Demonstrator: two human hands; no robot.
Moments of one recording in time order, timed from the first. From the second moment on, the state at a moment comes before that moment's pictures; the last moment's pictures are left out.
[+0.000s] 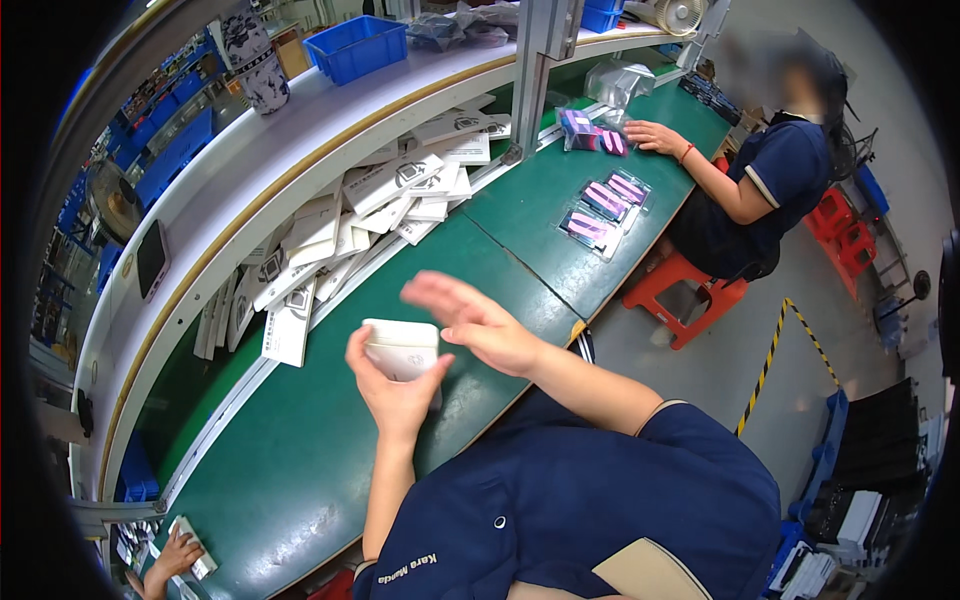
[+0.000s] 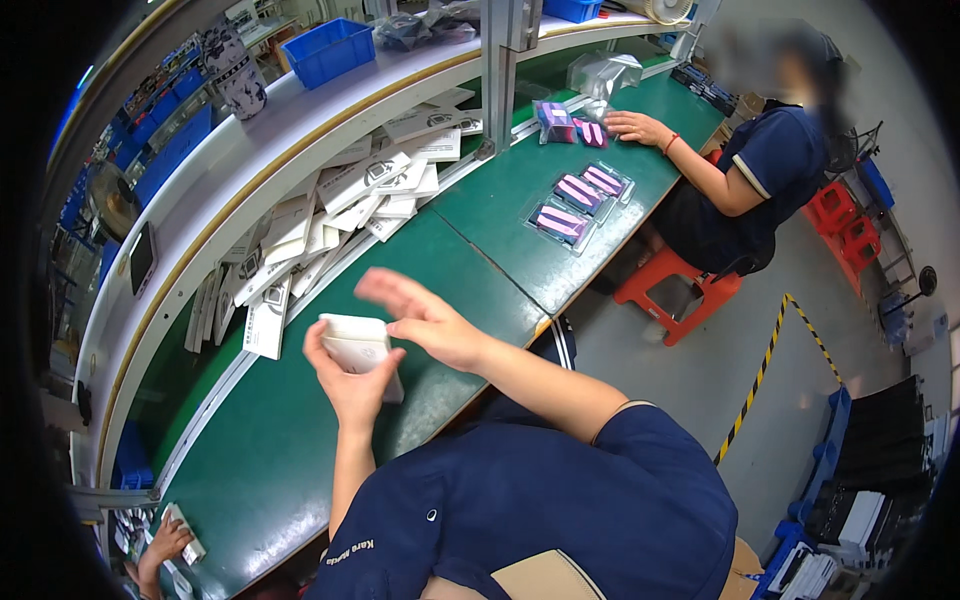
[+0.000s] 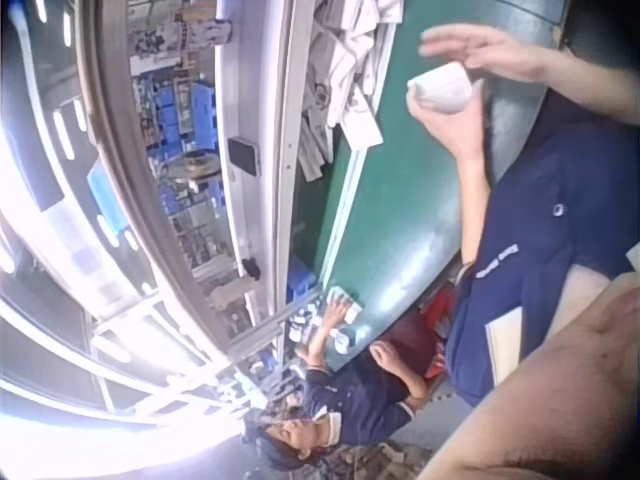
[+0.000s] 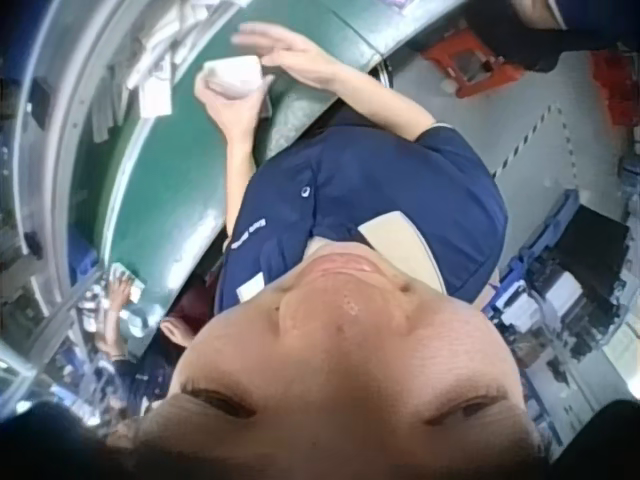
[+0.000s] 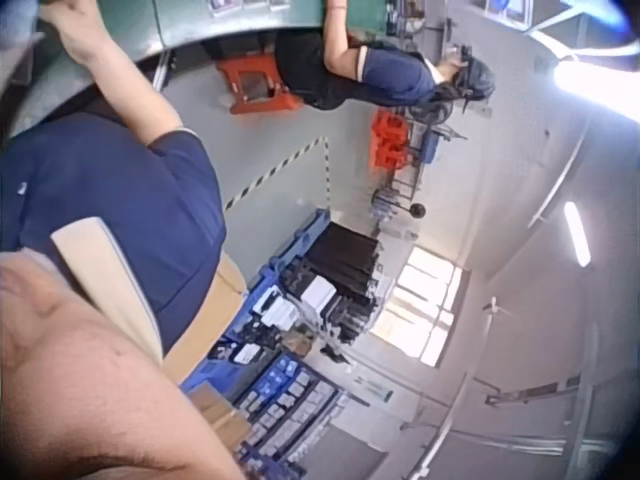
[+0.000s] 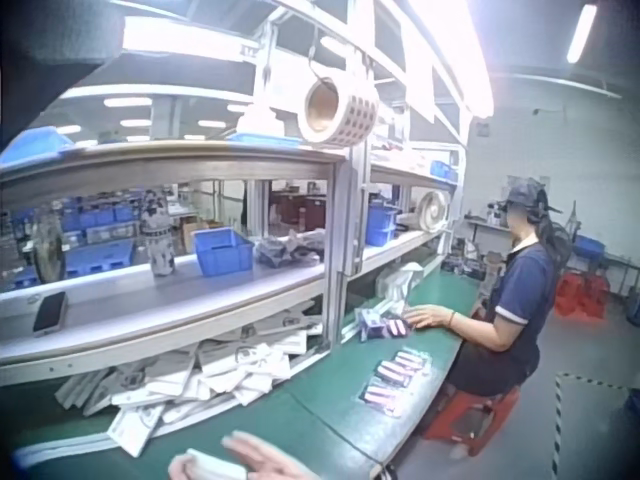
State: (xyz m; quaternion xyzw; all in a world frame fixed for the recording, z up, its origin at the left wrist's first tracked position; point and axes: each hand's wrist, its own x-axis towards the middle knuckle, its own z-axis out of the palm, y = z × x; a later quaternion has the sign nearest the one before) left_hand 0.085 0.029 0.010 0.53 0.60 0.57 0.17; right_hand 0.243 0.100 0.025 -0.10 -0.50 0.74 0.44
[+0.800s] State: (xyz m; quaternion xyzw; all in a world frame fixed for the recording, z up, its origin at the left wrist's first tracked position) left_hand 0.079 0.028 0.016 0.37 0.36 0.78 0.36; right_hand 0.200 0.065 0.014 -0.17 -0.49 0.66 0.54
